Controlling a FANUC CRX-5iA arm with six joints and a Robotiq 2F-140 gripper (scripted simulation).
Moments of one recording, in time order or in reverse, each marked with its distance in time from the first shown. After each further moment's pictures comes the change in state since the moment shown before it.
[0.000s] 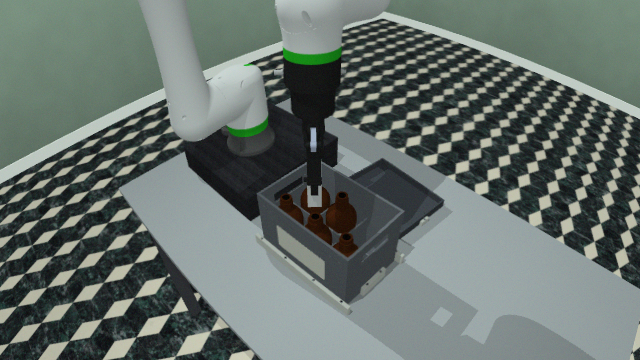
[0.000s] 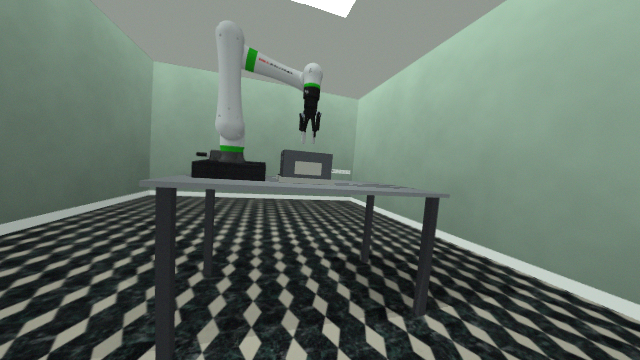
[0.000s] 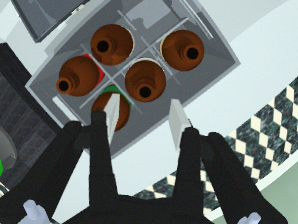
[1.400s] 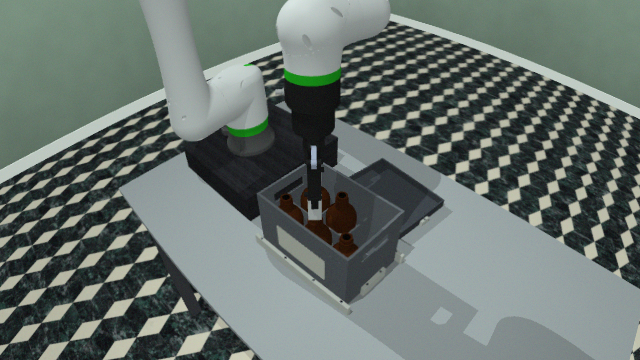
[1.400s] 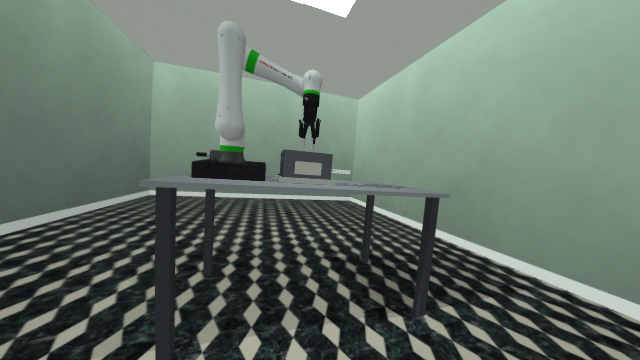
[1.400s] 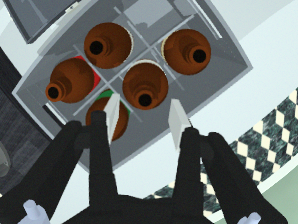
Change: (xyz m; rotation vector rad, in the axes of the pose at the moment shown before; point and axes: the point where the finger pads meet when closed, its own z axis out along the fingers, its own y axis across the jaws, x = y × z) arm 0.000 0.000 0.037 0.000 0.000 0.000
